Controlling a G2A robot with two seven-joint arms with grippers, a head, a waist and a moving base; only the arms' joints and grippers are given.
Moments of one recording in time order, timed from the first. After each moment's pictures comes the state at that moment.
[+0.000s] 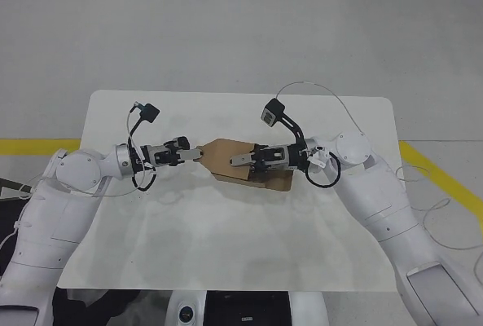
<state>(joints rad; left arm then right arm) 0.97 -0.94 -1.26 -1.44 -0.14 -0.44 -1.02 -0.68 -1.27 0.92 -1.19 0.56 -0.23 1.26</state>
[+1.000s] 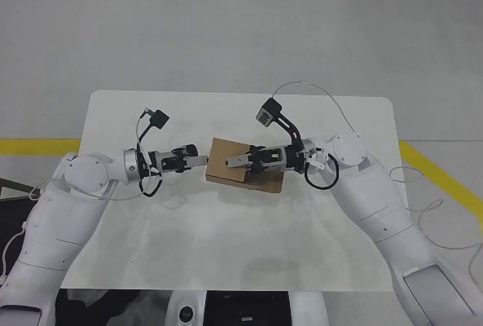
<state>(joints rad) 0.97 -0.94 -1.21 -1.44 -0.19 -0.43 -1.05 -0.68 -1.29 0.91 -1.19 0.62 -0.27 1.28</state>
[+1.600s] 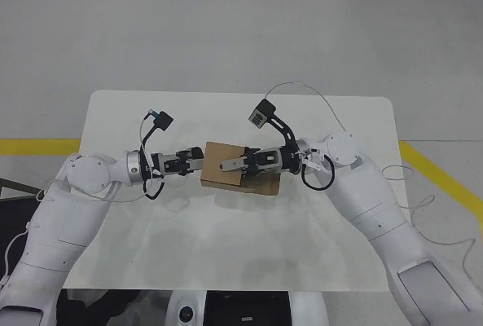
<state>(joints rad) 0.98 -0.95 -1.20 -1.46 -0.26 -0.43 -1.08 -0.66 -1.32 0.88 -1.15 0.67 -0.32 1.32</state>
